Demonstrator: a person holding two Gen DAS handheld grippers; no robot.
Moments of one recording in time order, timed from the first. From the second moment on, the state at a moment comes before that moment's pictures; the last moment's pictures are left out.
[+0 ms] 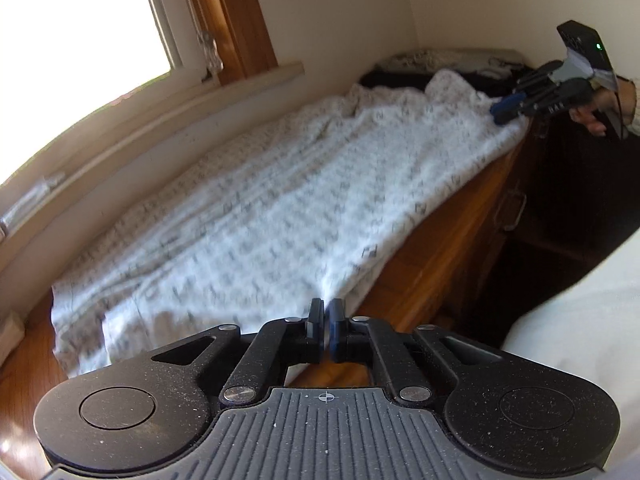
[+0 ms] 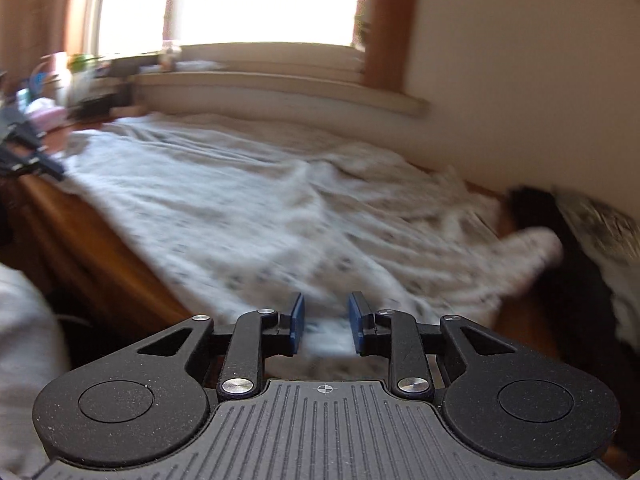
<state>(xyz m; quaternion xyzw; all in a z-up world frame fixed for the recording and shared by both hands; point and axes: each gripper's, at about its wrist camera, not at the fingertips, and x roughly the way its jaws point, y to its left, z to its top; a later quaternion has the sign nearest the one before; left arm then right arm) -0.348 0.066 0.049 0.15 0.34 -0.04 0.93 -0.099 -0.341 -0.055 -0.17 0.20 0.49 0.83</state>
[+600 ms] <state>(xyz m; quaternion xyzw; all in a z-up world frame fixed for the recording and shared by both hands) -0.211 0.030 0.086 0.16 0.26 -0.11 0.94 -0.110 -0.413 -0.054 -0.10 0.20 0.43 0.88</state>
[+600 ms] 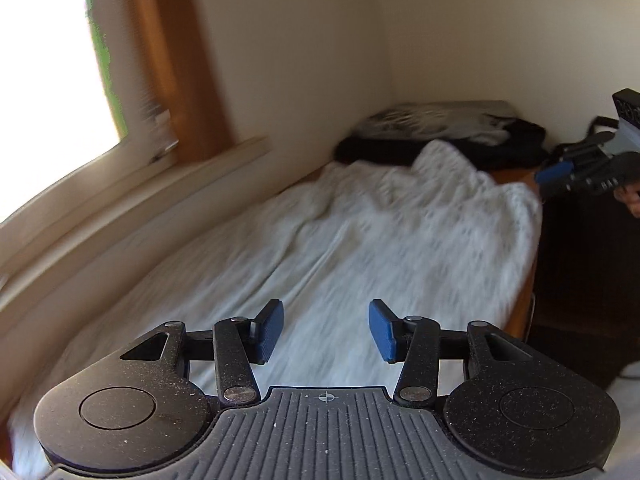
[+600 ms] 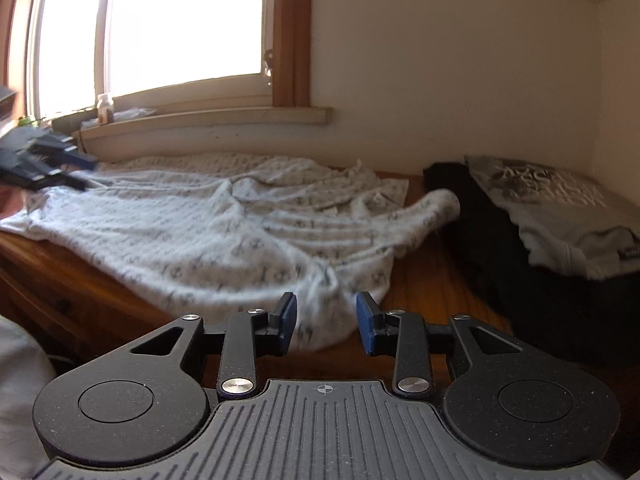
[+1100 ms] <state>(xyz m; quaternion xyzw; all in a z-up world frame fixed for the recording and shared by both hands) -0.103 -0.105 0.037 0.31 0.27 -0.29 0.86 -0.133 -0.418 -0.067 -0.12 0.17 0.45 0.87</state>
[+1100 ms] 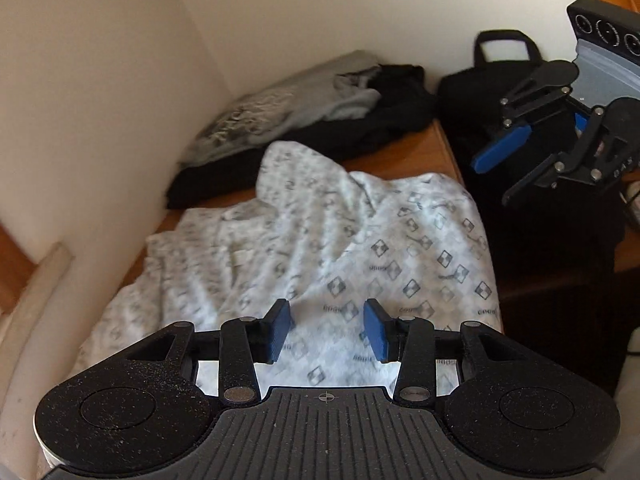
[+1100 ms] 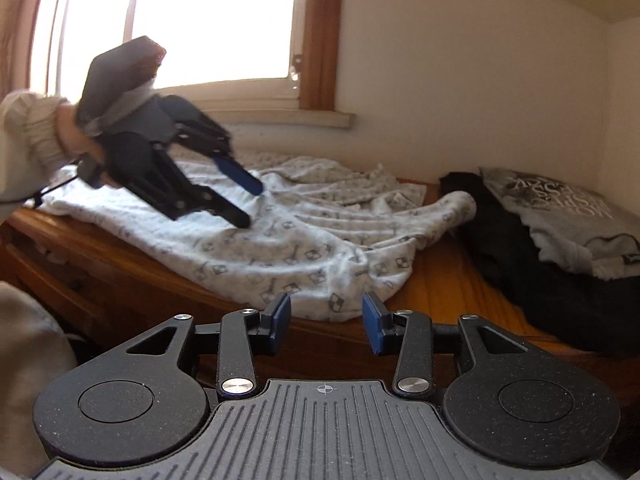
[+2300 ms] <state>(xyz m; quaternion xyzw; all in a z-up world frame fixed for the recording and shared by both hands) -0.065 -0.048 0.039 0.13 0.28 -0.26 0.91 -0.136 -0.379 -0.062 -0.29 0.08 0.45 0.84</state>
